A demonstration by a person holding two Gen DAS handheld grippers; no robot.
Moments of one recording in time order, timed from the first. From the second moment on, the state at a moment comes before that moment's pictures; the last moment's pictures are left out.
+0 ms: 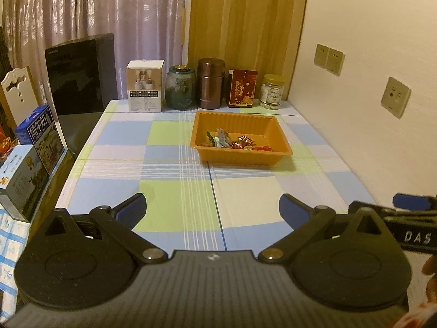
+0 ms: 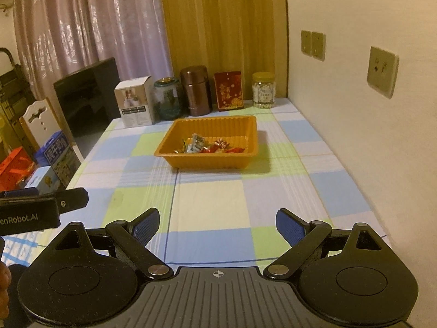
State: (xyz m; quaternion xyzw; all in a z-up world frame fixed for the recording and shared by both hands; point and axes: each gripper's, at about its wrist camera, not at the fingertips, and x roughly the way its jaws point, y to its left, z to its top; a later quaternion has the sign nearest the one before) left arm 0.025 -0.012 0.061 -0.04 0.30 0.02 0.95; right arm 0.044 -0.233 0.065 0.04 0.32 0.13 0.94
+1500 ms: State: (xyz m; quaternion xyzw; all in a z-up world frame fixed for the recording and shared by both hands) left arm -0.003 -0.014 0.062 -0.04 0.30 0.02 0.95; right arm 0.009 -0.233 0.078 0.04 0.30 0.13 0.94
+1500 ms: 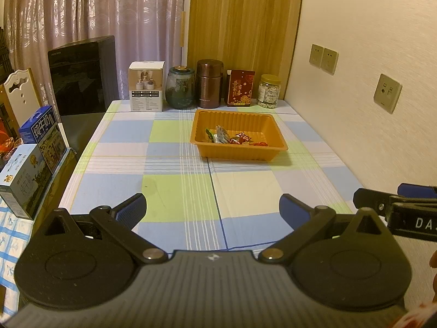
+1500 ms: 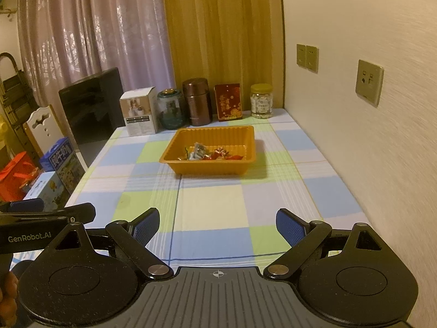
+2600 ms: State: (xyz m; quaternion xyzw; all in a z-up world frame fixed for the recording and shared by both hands) left arm -0.002 -0.013 0.060 -0.04 0.30 0.02 0.95; right arm 0.013 -0.235 0.078 0.04 0.30 0.12 0.95
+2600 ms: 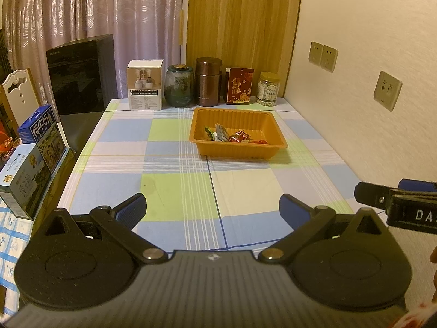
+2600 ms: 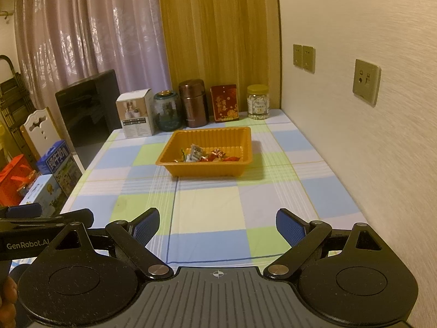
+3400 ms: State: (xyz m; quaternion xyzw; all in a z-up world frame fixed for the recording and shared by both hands) left arm -0.001 -0.015 0.058 -0.04 0.30 0.02 0.95; right arm 0.014 -0.234 0.074 0.04 0.30 0.12 0.94
